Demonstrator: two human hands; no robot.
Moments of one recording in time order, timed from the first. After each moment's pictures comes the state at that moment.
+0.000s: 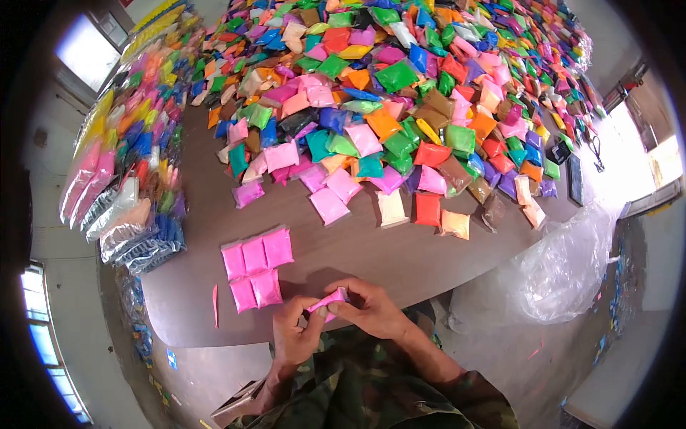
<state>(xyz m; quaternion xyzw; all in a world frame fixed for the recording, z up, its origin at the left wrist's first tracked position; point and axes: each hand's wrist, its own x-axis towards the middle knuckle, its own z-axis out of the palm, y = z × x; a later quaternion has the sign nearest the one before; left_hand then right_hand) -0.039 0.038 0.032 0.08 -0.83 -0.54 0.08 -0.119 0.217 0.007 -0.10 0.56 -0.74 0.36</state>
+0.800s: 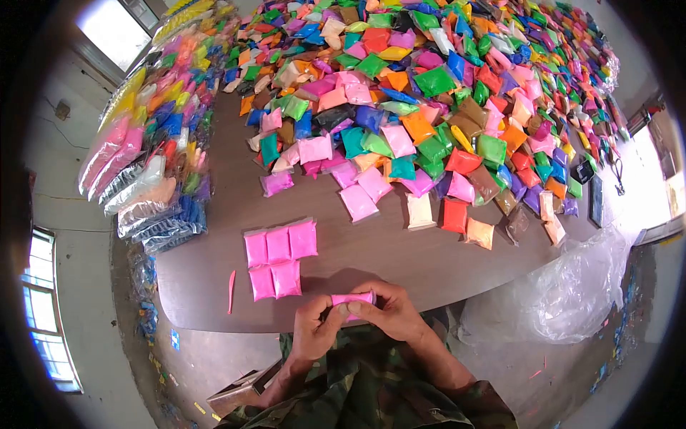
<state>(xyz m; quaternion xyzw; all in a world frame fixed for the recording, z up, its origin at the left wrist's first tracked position) -0.032 0.045 0.026 0.14 -0.75 -0.64 0.04 -0.120 0.220 0.008 -0.12 0.53 -0.76 0.36</state>
